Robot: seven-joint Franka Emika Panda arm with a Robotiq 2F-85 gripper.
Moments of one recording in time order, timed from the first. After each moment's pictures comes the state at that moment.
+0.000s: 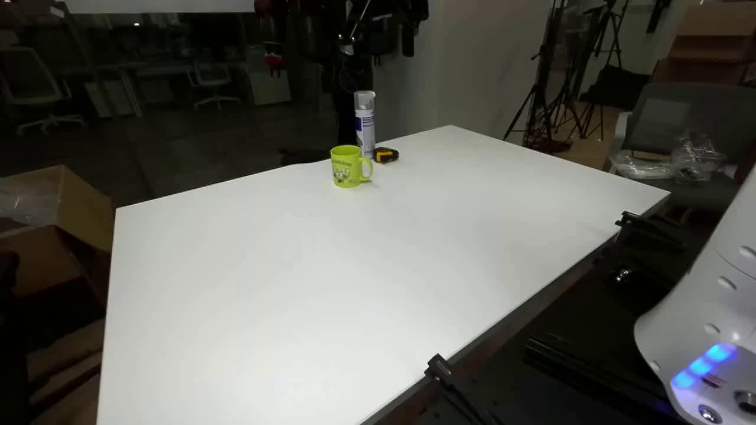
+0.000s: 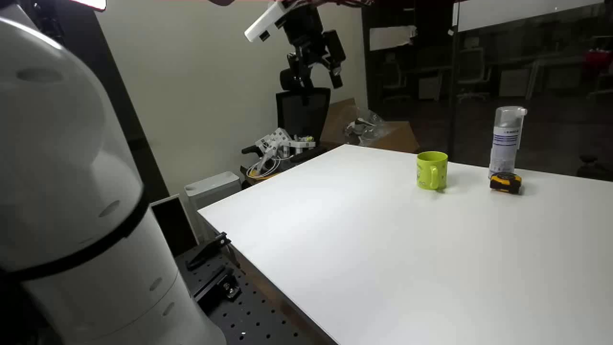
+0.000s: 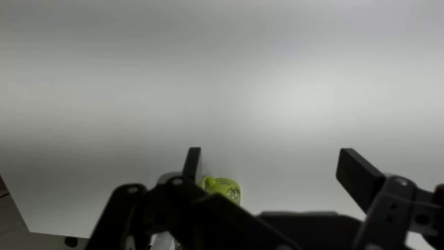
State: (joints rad) arm 0.00 -0.32 0.28 -2.40 -0.12 2.19 0.41
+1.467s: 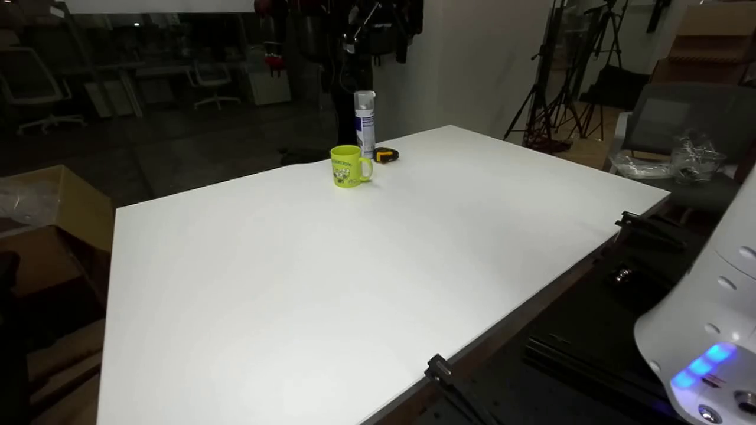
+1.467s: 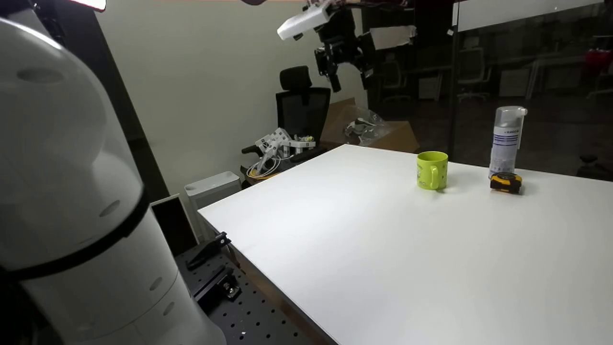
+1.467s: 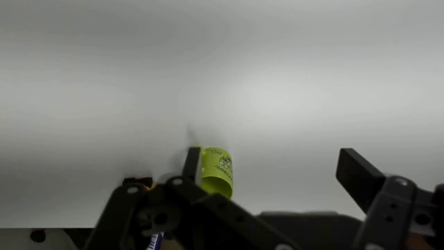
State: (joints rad) arm 0.00 -0.21 0.14 -2.36 -0.03 2.36 0.22
